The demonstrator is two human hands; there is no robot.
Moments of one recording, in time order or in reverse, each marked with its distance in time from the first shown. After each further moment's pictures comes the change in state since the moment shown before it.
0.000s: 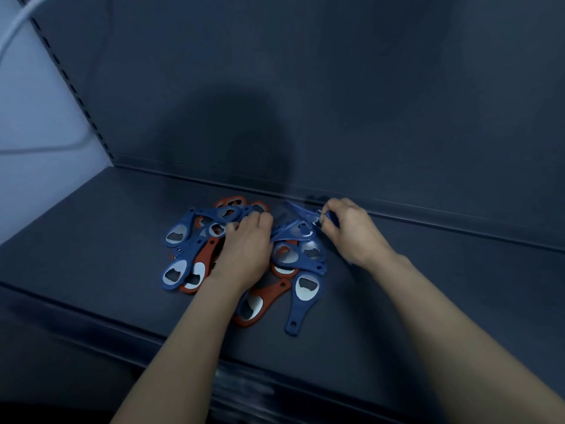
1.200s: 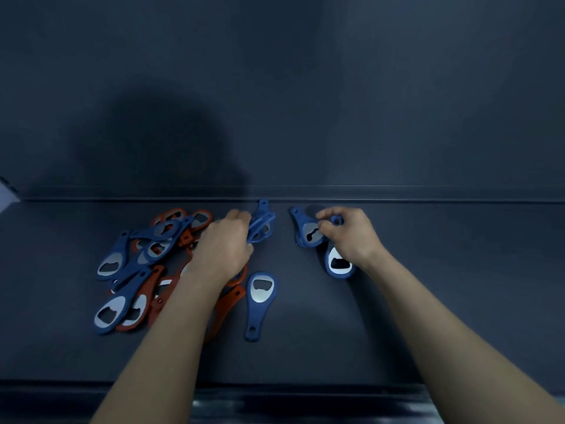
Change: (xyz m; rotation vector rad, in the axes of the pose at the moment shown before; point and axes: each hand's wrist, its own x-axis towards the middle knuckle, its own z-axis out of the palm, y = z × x) left_hand 0.028 0.044 -0.006 0.022 -0.132 0.094; right_hand -0.049 0.043 -0.026 0.454 0.230 0.524
